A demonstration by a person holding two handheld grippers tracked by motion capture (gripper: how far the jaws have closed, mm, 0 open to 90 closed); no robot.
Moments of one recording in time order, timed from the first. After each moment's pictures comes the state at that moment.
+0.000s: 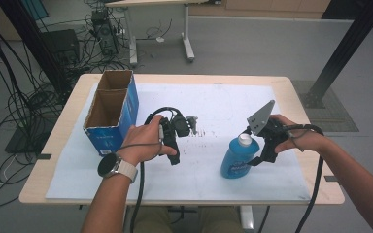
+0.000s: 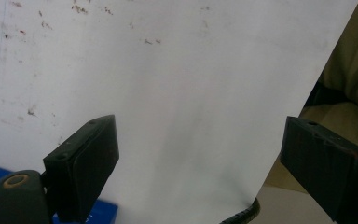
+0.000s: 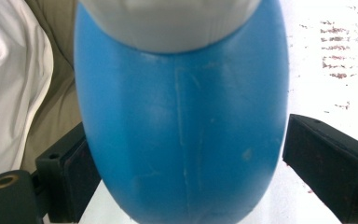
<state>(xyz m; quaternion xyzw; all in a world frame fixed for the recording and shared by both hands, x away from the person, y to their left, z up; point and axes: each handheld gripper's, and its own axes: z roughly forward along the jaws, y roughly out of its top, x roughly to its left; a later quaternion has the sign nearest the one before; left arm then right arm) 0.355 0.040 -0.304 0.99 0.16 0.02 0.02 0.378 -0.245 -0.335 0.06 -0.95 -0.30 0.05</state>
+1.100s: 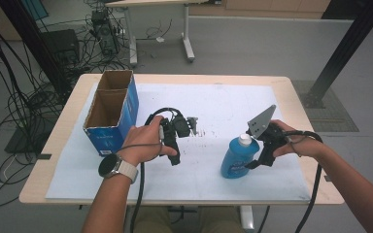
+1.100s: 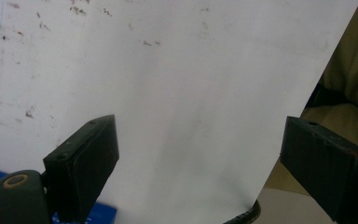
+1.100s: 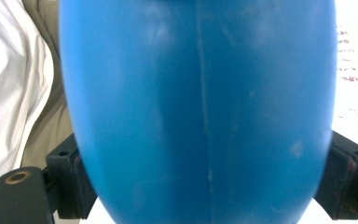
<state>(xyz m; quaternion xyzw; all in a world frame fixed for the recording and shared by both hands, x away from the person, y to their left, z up) 0.355 0.039 -0.307 0.99 0.17 0.02 0.02 0.373 -0.248 -0.350 0.05 -0.94 -0.33 0.05</state>
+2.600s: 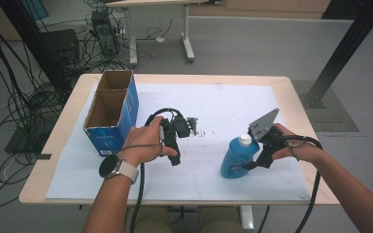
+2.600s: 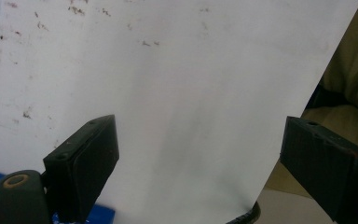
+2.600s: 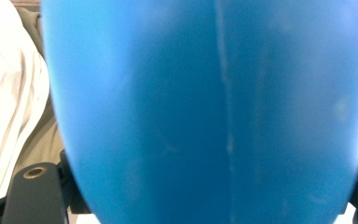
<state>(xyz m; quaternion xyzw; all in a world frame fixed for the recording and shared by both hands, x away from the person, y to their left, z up) 0.355 0.038 -0.309 0.99 0.17 0.02 0.02 0.371 -0.253 -0.363 0.04 -0.93 -0.37 0.05</state>
